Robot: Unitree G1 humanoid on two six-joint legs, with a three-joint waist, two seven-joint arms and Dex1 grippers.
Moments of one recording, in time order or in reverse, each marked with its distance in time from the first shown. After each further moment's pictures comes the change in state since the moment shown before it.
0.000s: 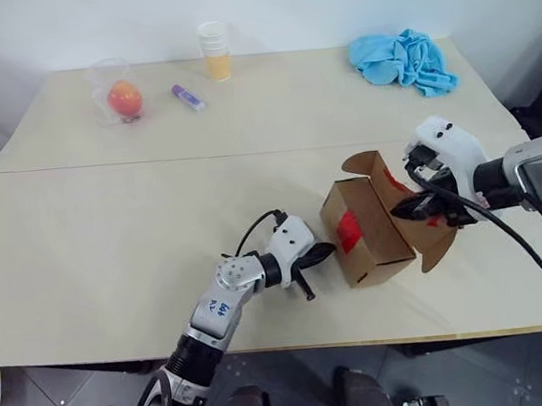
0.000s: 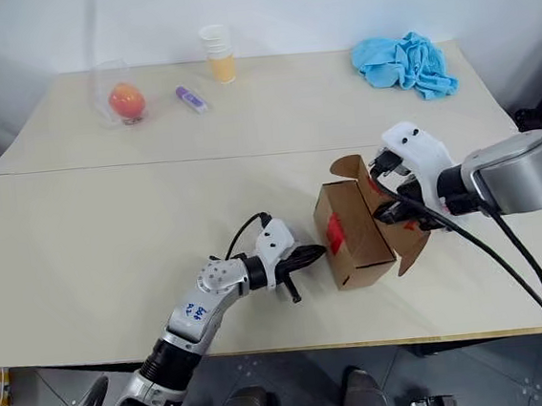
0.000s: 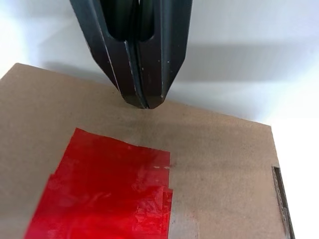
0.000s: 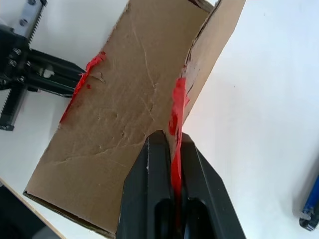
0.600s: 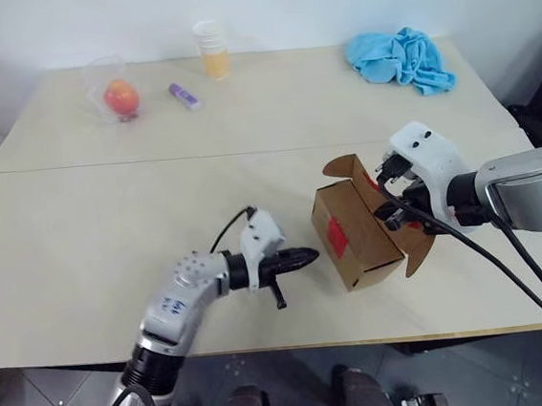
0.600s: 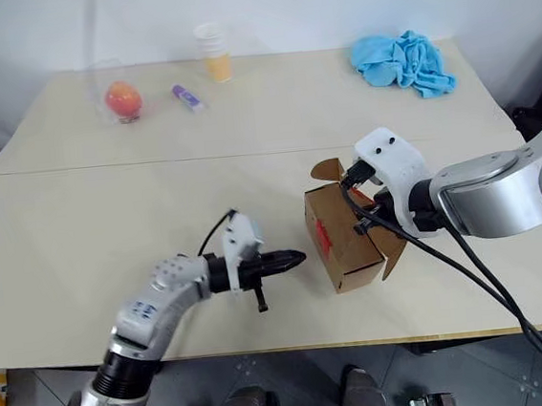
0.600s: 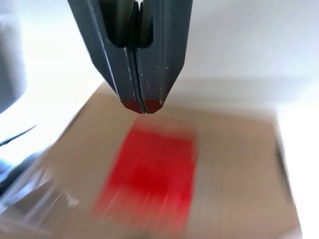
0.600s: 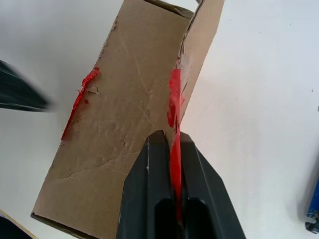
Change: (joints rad) left arm -0.053 0.166 0.190 -0.366 -0.363 0.301 -0.243; right arm -0.077 -0.099 0.227 -0.087 0.319 -0.224 -0.391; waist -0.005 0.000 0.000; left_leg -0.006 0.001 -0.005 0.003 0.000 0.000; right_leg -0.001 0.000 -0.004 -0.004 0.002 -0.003
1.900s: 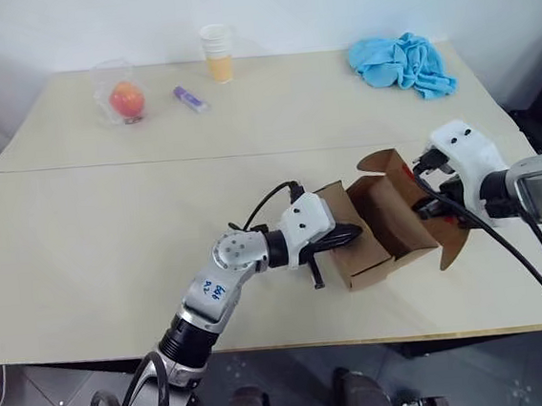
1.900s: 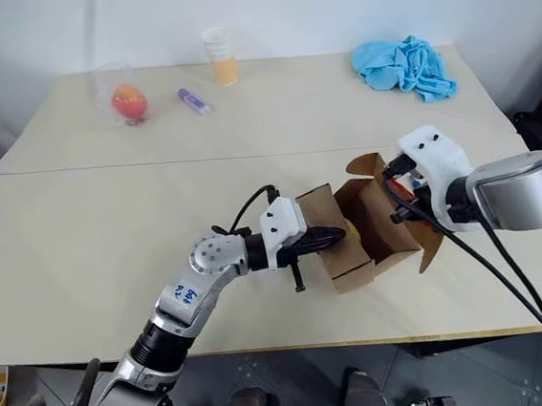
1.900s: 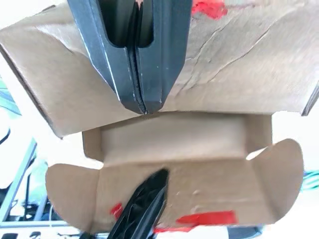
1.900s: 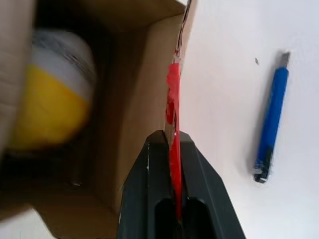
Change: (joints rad) left arm -0.057 -0.103 -0.217 0.237 0.296 -0.304 0.126; right arm 0.154 -0.084 -0.136 0.099 -0.273 0.054 0.237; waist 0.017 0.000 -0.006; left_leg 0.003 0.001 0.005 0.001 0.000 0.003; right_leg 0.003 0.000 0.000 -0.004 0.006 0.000
